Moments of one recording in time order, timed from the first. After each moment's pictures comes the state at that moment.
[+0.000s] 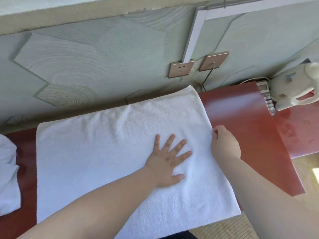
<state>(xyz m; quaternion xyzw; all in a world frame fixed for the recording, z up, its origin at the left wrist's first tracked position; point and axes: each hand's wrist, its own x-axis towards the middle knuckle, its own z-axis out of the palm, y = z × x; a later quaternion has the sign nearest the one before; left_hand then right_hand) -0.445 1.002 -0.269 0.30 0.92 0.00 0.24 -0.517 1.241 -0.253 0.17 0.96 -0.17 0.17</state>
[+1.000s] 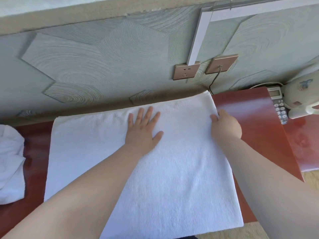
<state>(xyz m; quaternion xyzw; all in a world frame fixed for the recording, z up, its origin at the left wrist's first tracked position) -0.523 0.934 -0.290 0.02 0.98 0.04 0.17 -0.605 1.238 -0.266 0.15 0.96 -0.15 0.16</state>
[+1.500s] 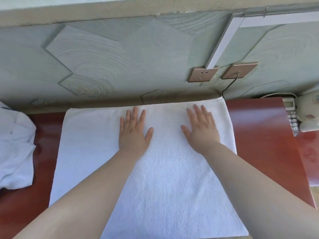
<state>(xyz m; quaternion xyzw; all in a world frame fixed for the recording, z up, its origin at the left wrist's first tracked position) -0.489 0.890 -0.294 -0.12 0.98 0.10 0.11 -0.580 1.148 -0.269 -0.19 0.97 -0.09 0.15</state>
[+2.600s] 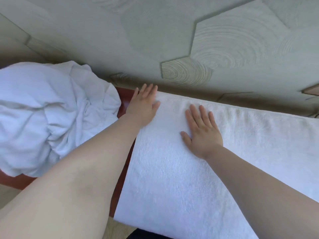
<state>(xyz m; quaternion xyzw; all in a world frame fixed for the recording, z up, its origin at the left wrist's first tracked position) -0.446 0.597 -0.293 -0.14 0.98 0.11 0.13 -0.490 0.876 -0.291 -0.39 0.91 -0.01 0.17</state>
